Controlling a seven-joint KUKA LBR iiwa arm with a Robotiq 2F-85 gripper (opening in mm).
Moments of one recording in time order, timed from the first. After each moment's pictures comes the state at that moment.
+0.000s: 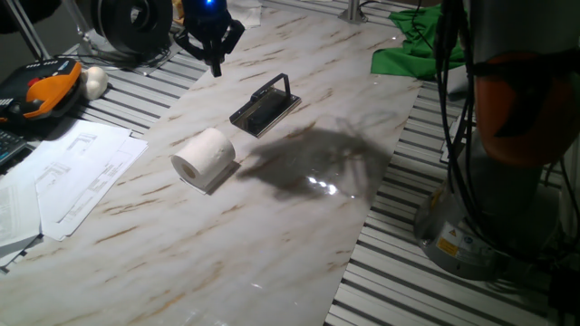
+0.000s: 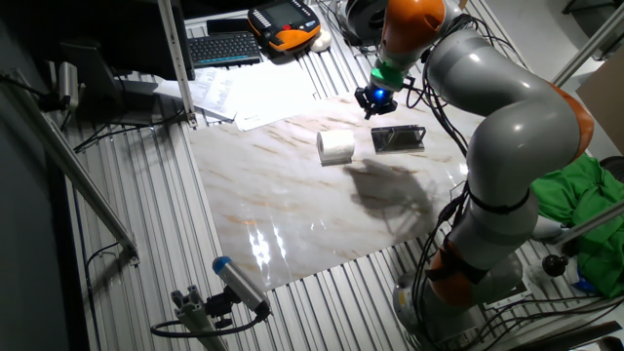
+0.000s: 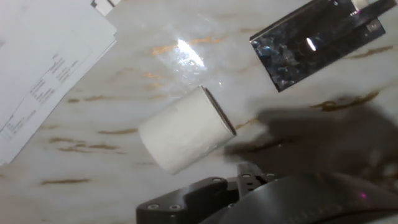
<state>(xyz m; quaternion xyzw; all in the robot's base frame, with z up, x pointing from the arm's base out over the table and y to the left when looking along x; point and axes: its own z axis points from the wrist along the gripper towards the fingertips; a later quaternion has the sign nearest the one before) 0.526 0.039 0.275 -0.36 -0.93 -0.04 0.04</state>
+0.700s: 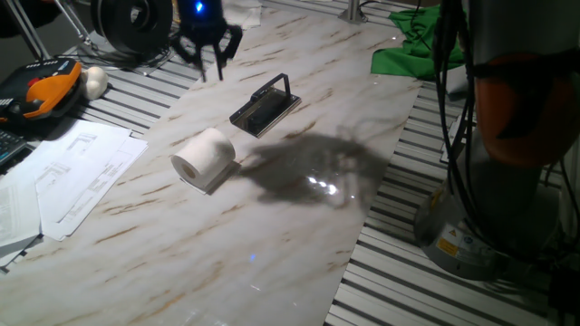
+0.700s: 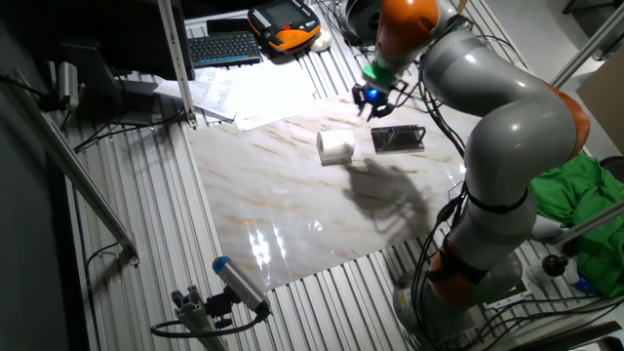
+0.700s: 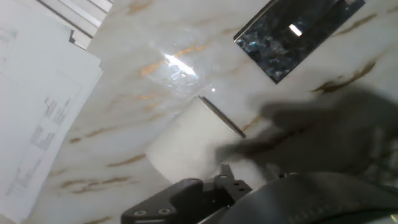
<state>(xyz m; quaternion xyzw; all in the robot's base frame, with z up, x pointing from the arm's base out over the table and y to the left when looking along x) 0.546 0.056 0.250 -0.47 -0.88 -0.04 0.02</state>
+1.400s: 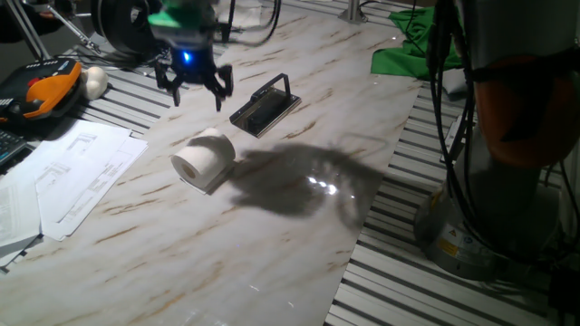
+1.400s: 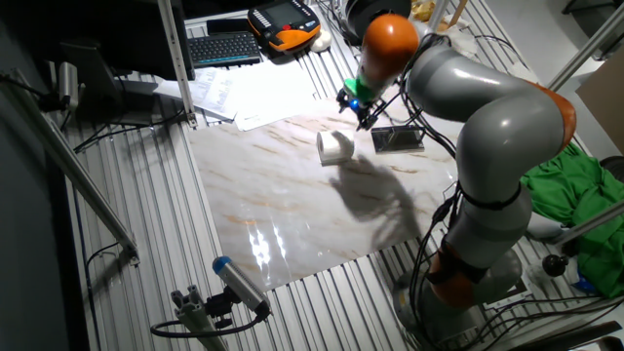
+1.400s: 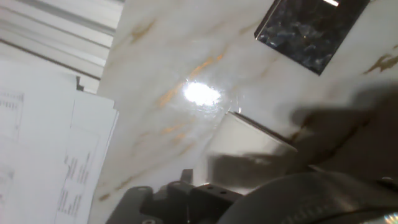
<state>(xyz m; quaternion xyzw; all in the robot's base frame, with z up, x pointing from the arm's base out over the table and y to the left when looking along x) 0.571 0.071 0.178 -0.57 -0.82 -0.06 -0.04</state>
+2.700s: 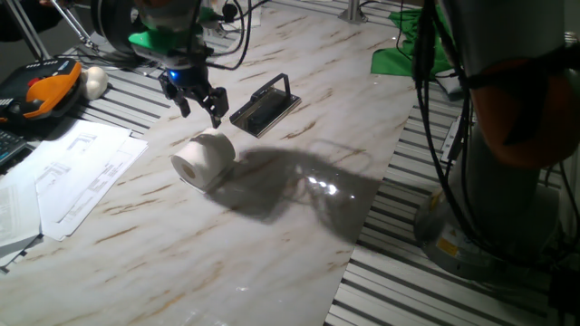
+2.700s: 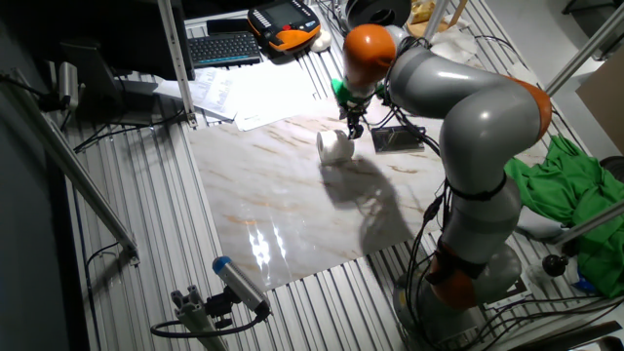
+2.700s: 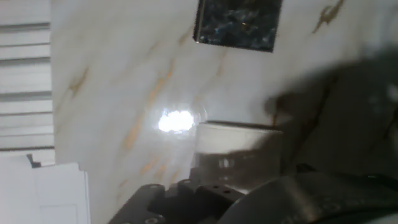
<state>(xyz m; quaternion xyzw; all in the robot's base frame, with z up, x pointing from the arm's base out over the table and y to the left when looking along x) 0.570 0.074 0.158 -0.70 -0.72 0.00 0.01</state>
